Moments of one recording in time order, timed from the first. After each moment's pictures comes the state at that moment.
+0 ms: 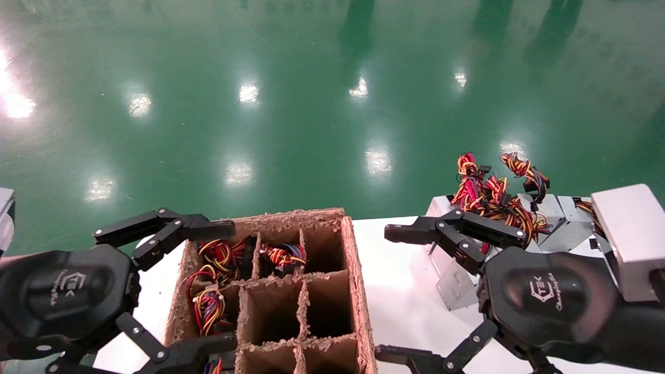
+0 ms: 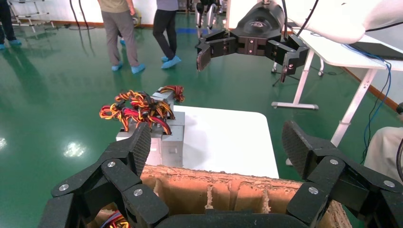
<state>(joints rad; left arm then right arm) -1.10 0.56 0.42 -1.25 0.63 1.44 -0.11 1.07 -0.61 -0.28 1.28 -0.73 -1.49 0.19</state>
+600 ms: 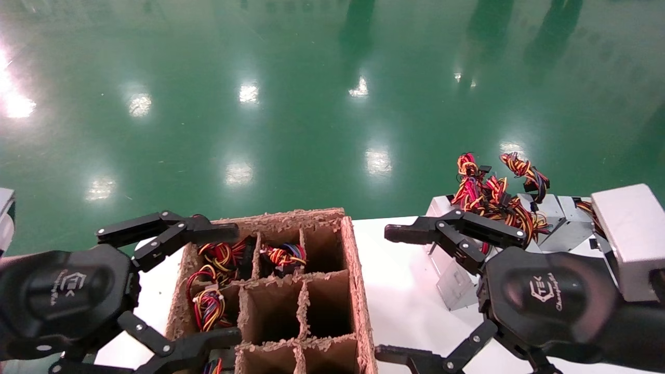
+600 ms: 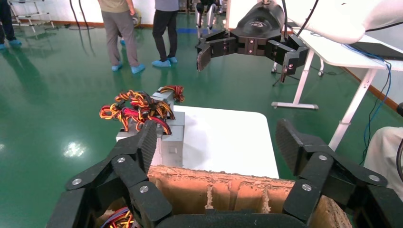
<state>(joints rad) -1.10 0.56 0.42 -1.25 0.63 1.44 -0.11 1.07 -0.61 -0.28 1.28 -0.74 -1.49 0.19</state>
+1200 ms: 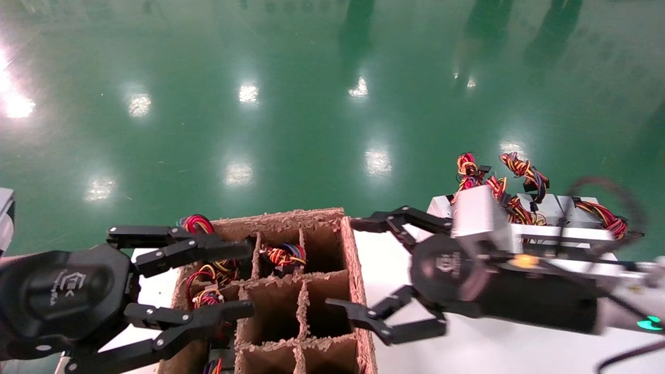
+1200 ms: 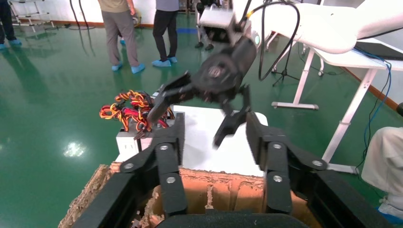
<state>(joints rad) -1.10 0.56 0.42 -1.25 0.63 1.44 -0.11 1.13 -0.76 -0.39 1.29 -1.00 -1.28 0.22</state>
